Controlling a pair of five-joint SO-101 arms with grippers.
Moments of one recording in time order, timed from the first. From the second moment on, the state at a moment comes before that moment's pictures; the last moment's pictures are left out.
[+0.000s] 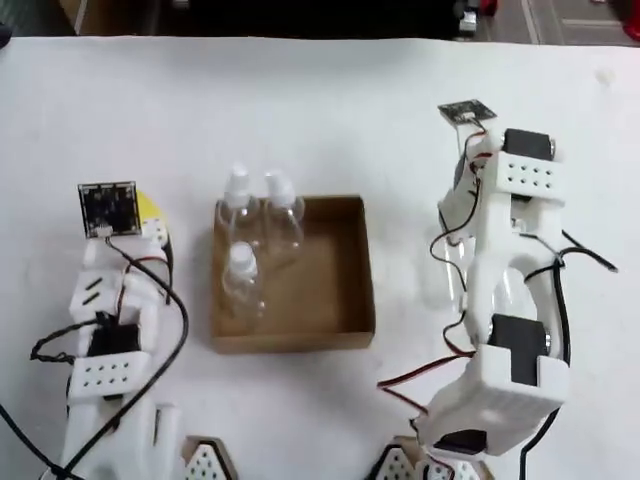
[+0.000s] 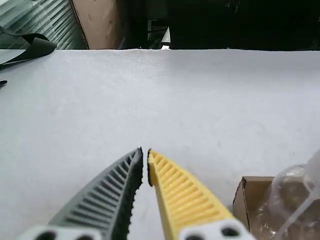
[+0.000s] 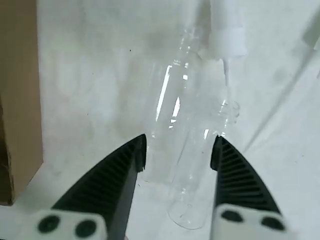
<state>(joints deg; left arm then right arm) -13.8 -54.8 81.3 3.5 -2.1 6.9 9.8 -4.7 89.4 27.2</state>
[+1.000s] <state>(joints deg) -13.8 -54.8 81.3 3.5 -2.1 6.4 14.8 3.8 81.9 26.9</state>
